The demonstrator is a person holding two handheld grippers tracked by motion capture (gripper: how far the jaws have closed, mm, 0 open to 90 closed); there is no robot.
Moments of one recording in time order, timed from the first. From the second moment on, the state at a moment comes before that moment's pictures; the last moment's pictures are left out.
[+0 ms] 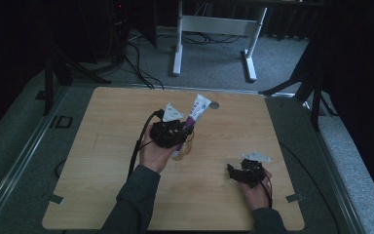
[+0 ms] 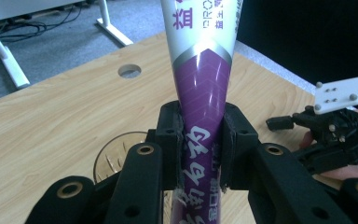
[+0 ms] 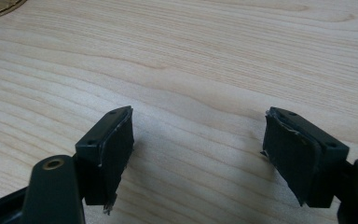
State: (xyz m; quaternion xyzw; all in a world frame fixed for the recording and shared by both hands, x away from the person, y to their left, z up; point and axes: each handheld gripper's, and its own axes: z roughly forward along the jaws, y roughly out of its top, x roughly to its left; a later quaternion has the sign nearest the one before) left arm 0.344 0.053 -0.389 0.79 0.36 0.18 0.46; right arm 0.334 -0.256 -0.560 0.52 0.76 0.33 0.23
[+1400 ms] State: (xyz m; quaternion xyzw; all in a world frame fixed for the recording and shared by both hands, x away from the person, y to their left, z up) left arm 0.365 0.053 -0.401 0.76 0.37 0.20 0.49; right arm 0.334 -0.256 -0.560 0.52 0.76 0.33 0.23
